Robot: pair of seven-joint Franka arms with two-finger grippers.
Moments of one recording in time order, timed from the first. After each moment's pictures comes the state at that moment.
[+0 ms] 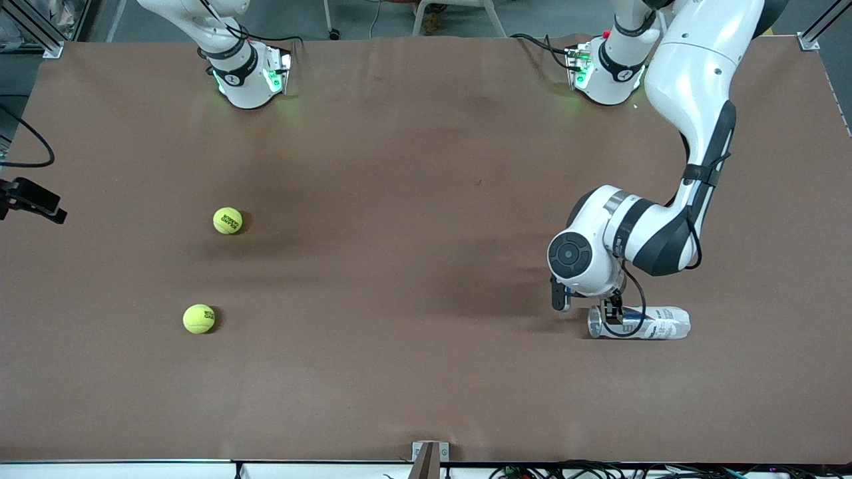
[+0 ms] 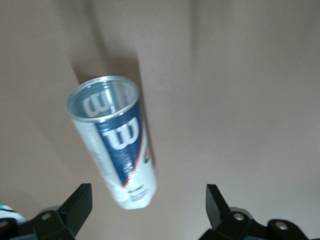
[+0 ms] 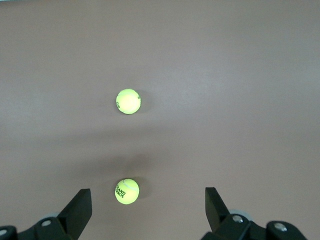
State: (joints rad) left arm -0.20 0.68 -0.23 -1.46 0.71 1.81 1.02; right arm -0.08 0.09 -0.06 -1.56 -0.01 1.70 -0.07
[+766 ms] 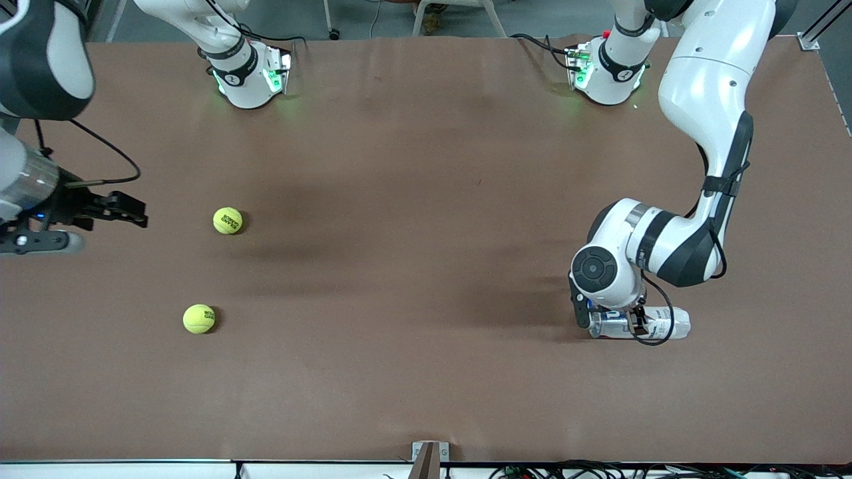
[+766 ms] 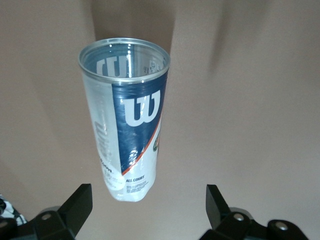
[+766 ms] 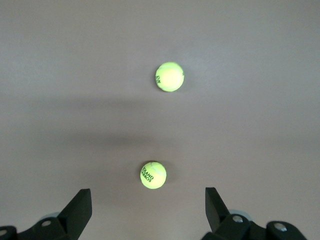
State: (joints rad) left arm -0.15 0.72 -0.22 -1.45 0.72 1.83 0.84; right arm 0.08 0.13 -0.05 -1.63 -0.01 1.69 -0.03
